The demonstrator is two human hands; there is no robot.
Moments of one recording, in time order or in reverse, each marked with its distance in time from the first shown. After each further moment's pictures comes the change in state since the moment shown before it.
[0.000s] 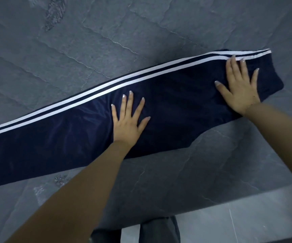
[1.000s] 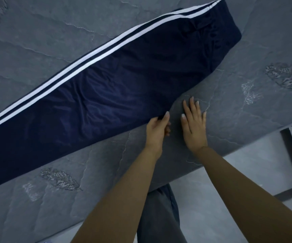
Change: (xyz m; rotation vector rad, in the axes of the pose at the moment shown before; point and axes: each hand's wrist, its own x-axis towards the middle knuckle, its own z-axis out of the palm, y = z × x) left_hand -0.085 0.174 -0.012 -1.601 -0.405 -0.623; right_hand -0.201 -0.054 0.111 0.563 0.104 0.207
